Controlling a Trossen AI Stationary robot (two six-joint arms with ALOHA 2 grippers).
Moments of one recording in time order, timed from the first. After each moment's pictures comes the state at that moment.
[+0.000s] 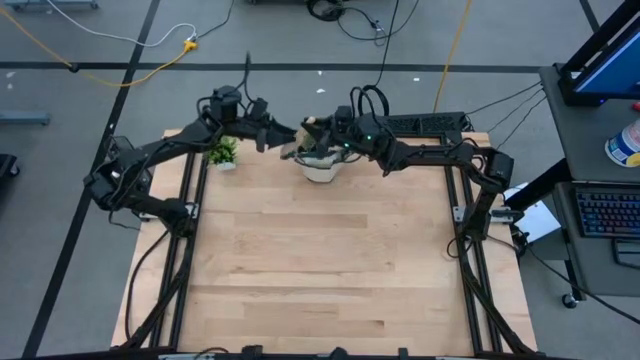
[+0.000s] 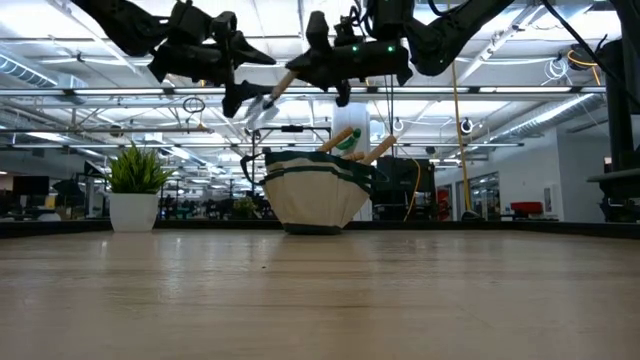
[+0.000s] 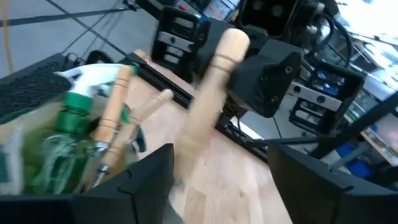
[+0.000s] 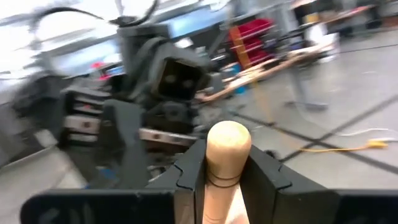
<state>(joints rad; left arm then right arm) 0.79 1.34 0.92 0.16 0.84 -0.42 -0.41 1.79 1.20 0.72 -0.07 0.37</state>
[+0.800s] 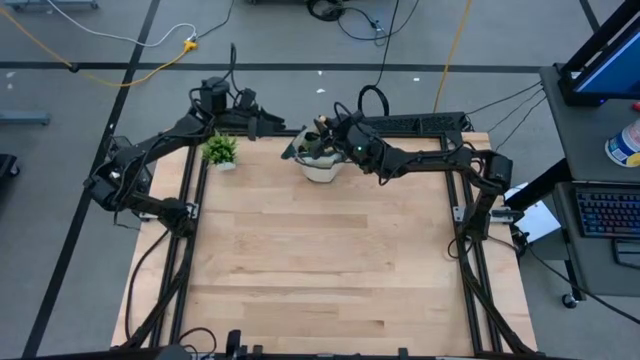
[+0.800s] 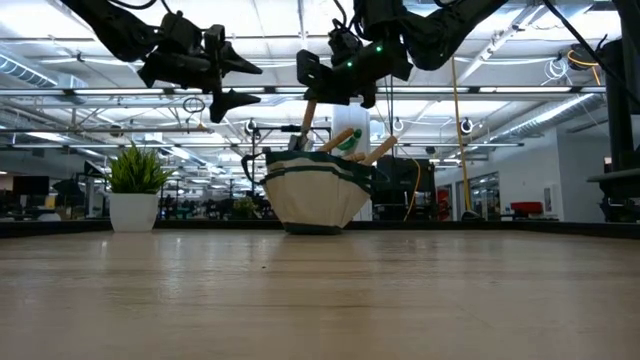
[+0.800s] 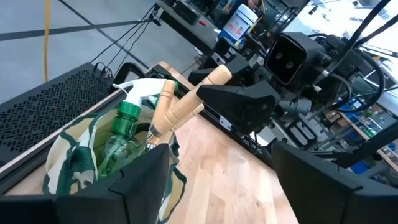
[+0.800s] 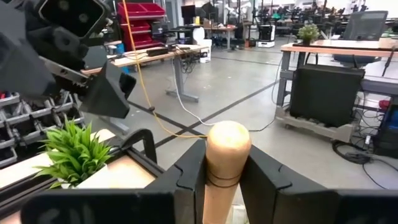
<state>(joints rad) 0.95 1.34 0.92 0.14 0.92 -0.39 -0.34 1.79 1.20 0.54 0.48 0.09</state>
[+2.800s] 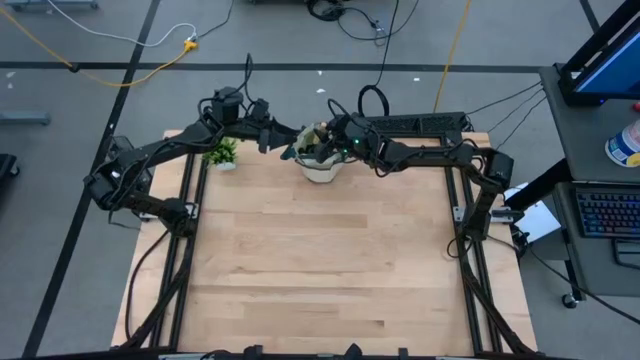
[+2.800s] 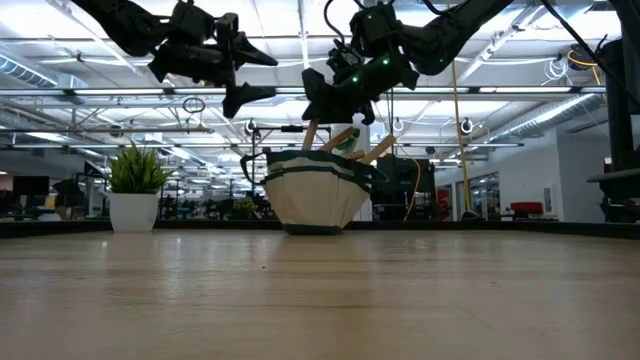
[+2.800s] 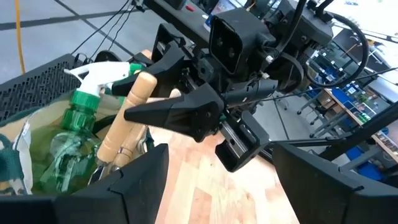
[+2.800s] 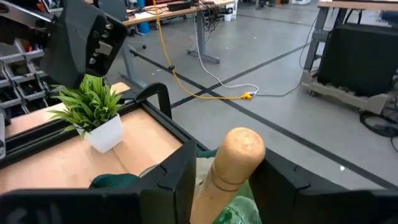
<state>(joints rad) 0.79 1.34 0.92 0.15 0.80 -0.41 -0.39 1.79 1.21 0.36 0.28 0.13</state>
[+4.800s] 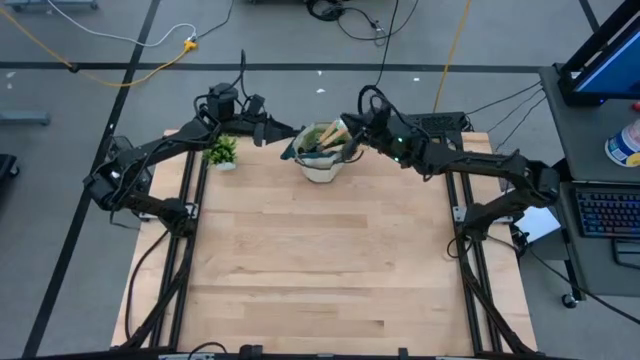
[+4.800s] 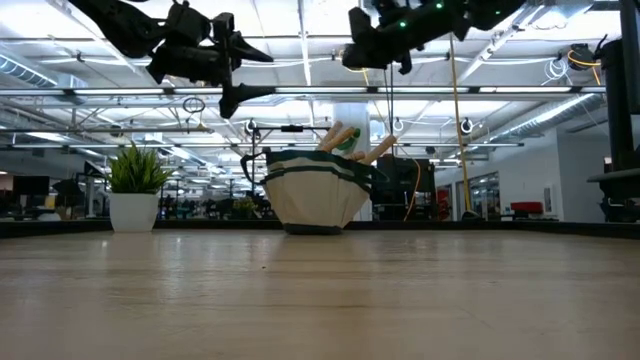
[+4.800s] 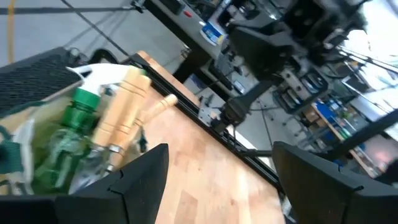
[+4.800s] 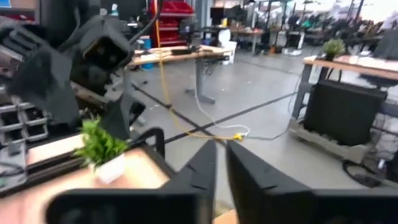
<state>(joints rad) 0.84 1.34 0.92 0.18 0.86 -0.52 -0.38 1.43 1.07 0.32 0.30 0.00</state>
